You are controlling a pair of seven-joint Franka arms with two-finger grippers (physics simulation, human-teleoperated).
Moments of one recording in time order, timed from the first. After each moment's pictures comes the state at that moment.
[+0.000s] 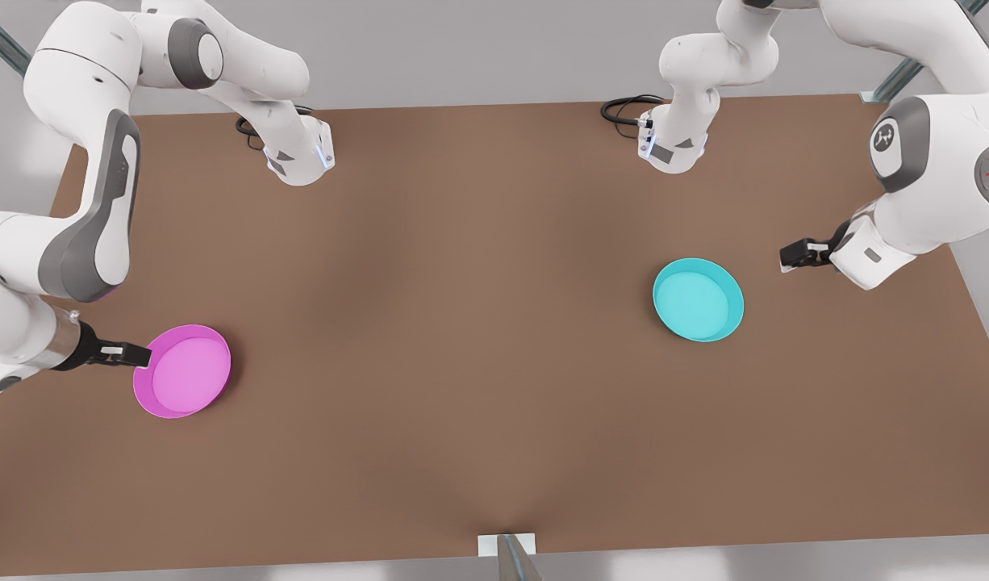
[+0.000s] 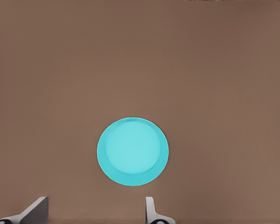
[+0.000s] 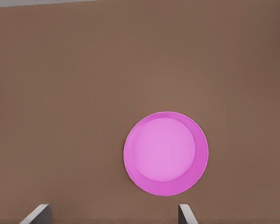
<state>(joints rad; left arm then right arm) -0.02 0.14 0.02 -1.47 -0.02 1.46 0.05 -0.08 0.43 -0.06 -1.22 -0.04 1.59 -0.03</state>
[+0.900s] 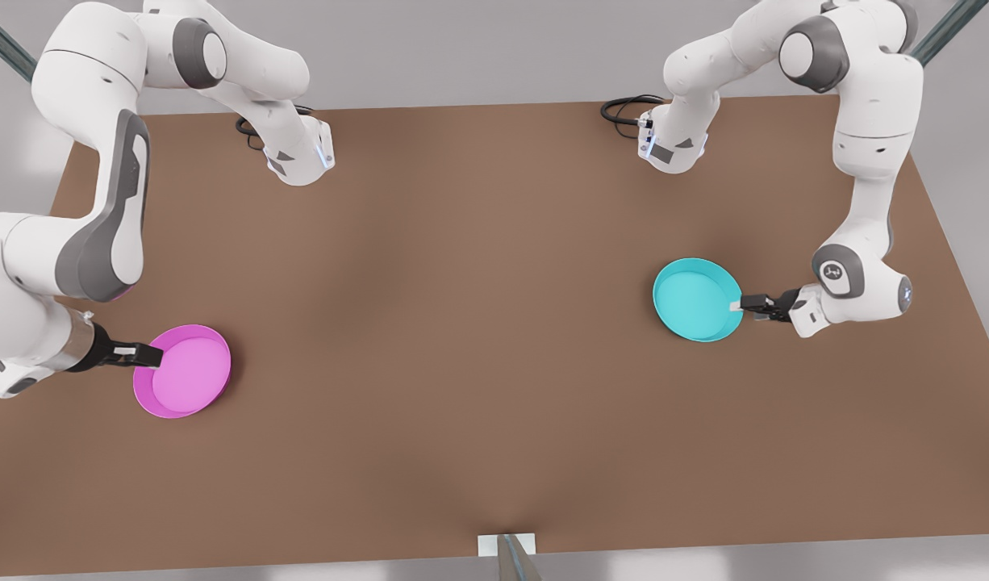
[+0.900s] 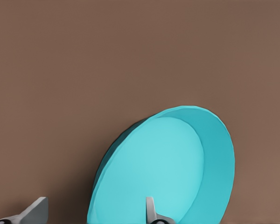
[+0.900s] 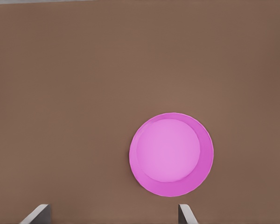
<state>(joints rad) 0.38 0.51 -0.08 -2.01 -0.42 2.08 0.75 -0.03 0.43 -0.07 -1.22 -0.04 1.59 -0.01</state>
